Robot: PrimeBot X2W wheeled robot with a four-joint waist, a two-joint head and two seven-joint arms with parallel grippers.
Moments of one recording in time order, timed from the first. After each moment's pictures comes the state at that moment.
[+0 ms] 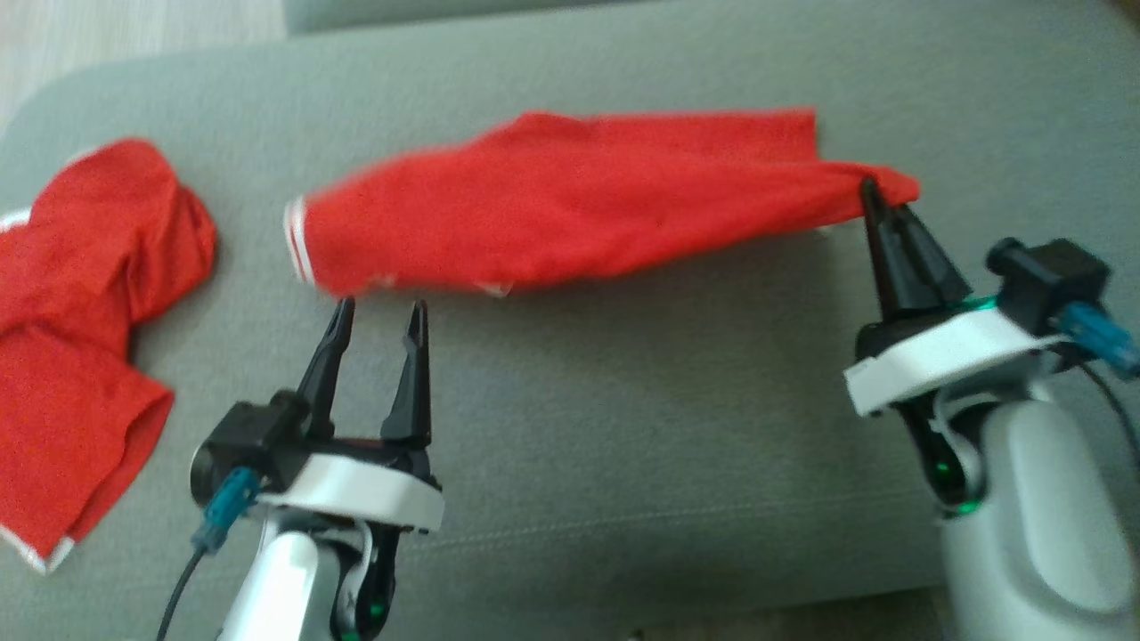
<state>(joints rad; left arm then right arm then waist) -0.11 0.04 -0.26 0.11 -0.26 0.02 -0.26 -0.33 -0.09 0.16 0.21 0.12 0.12 0.05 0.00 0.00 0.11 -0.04</state>
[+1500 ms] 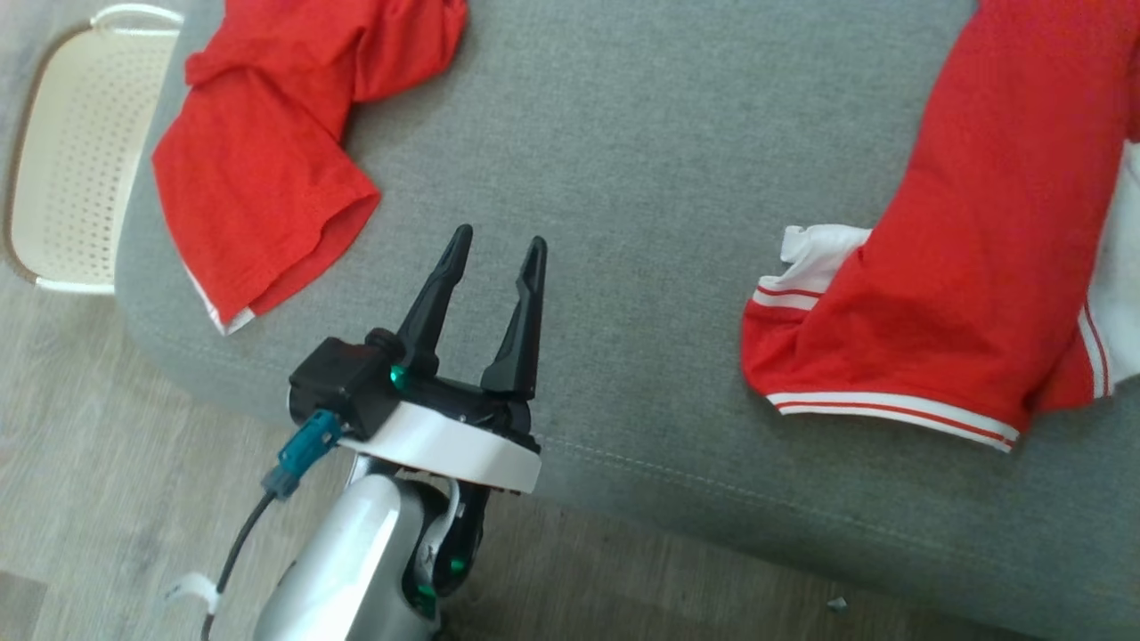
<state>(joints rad) -0.25 0.04 -0.49 0.05 -0.39 0.07 -0.26 -1.28 -0.32 -0.01 1.02 -0.08 0.12 0.21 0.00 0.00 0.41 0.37</state>
